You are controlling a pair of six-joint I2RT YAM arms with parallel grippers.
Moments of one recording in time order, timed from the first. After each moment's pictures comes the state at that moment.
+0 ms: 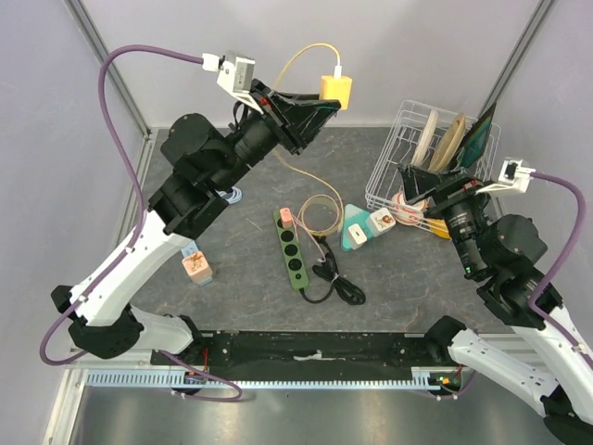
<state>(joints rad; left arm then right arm) -0.87 1.36 1.76 -0.03 0.02 -0.40 0.70 0.68 1.12 -0.27 0.47 0.66</state>
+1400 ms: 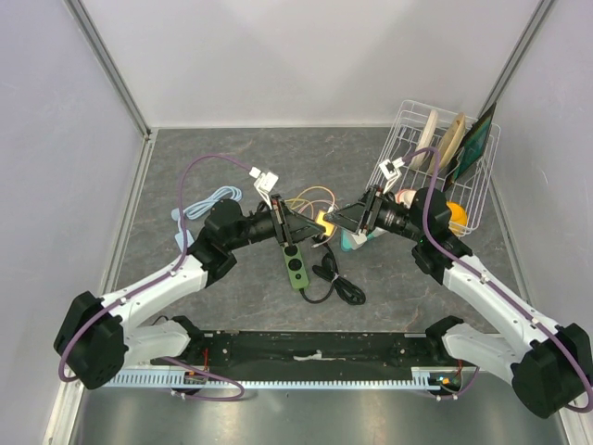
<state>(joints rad) -0.69 1.14 0.67 0.51 0.53 -0.77 0.47 1.02 0.71 0.27 -0.62 0.83</state>
